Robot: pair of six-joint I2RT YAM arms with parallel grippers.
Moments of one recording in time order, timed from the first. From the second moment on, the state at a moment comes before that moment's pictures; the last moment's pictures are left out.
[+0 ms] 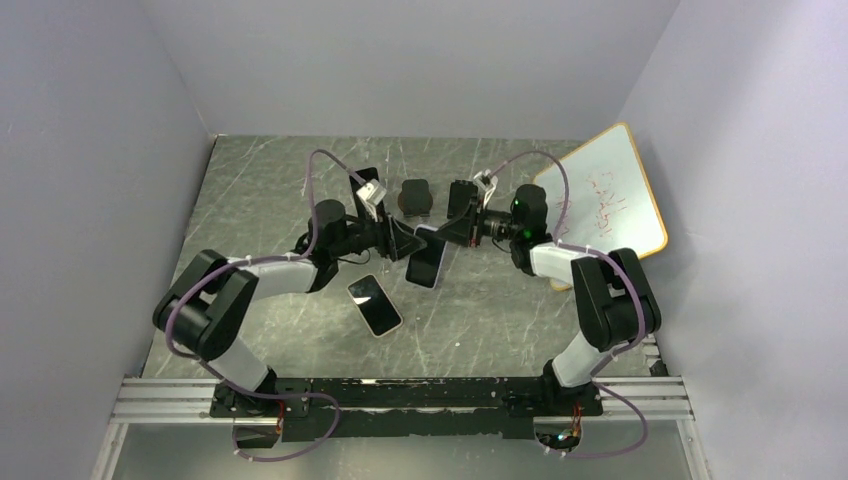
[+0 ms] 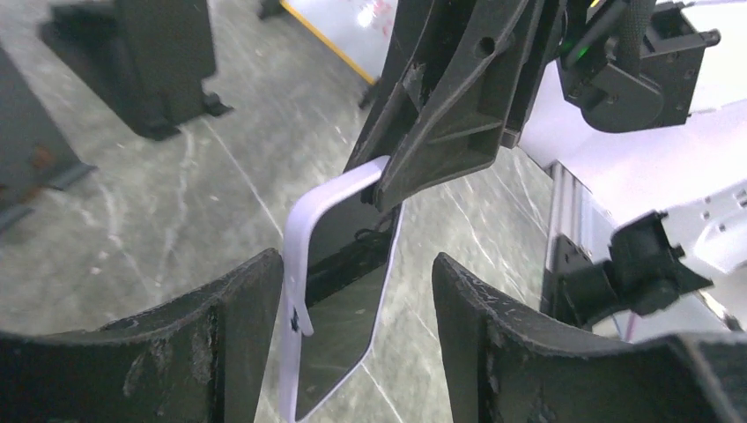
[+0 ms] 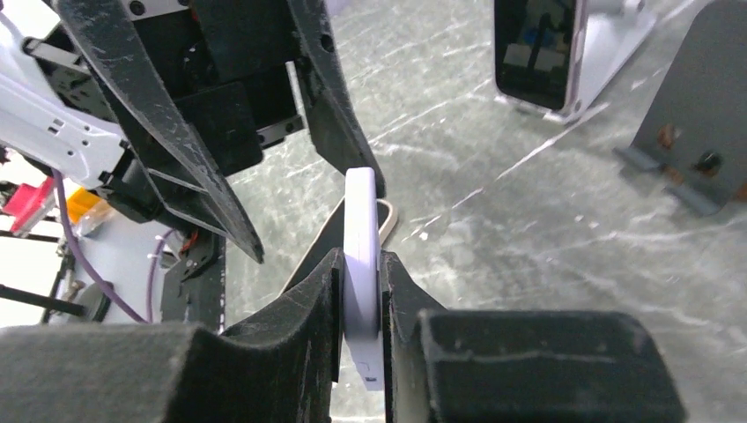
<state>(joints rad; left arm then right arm) -0.56 1.63 0.69 0.83 0.67 -0.49 0.26 1.63 0.70 0.76 -1.05 0.43</state>
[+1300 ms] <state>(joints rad) -0.56 1.57 0.65 0.70 0.39 -0.47 0.01 2.05 1.56 0.26 -1.24 0.07</state>
